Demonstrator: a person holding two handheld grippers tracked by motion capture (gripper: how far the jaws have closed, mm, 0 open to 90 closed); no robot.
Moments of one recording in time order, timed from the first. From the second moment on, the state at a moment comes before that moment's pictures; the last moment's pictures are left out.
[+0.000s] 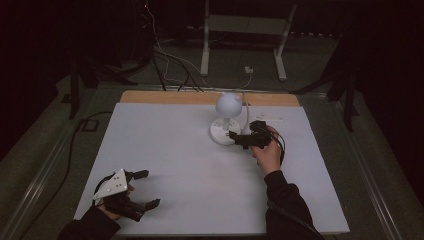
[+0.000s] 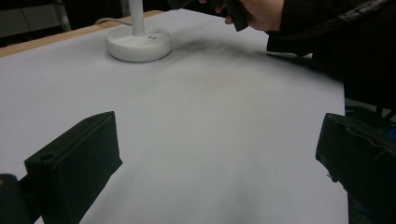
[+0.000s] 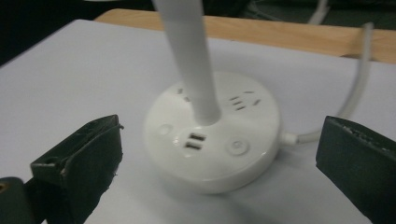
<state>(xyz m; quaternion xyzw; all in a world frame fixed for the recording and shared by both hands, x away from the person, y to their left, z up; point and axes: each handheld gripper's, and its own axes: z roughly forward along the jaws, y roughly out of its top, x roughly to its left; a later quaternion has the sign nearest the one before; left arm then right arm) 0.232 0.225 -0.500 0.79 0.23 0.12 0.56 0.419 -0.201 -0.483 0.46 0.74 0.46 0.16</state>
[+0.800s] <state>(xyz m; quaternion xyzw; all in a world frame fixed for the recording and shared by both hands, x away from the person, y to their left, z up) 0.232 0.226 -0.500 0.79 0.23 0.12 0.56 0.371 -0.214 -0.473 0.39 0.78 0.46 0.17</state>
